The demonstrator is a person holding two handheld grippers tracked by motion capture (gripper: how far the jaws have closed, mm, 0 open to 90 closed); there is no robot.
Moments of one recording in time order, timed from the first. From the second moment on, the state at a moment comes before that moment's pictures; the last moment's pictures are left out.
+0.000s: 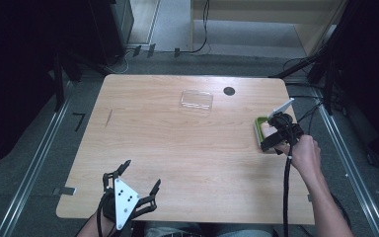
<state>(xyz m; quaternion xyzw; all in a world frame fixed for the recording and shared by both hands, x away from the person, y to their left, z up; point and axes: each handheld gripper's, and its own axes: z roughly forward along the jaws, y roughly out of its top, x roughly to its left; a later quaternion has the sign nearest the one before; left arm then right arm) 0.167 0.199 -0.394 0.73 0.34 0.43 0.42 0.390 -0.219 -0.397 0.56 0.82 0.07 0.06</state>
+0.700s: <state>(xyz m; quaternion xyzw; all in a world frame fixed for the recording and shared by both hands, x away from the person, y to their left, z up) 0.167 0.198 -0.394 0.73 0.33 0.43 0.42 0.329 -0.214 -0.412 0.53 0.85 0.06 0.06</state>
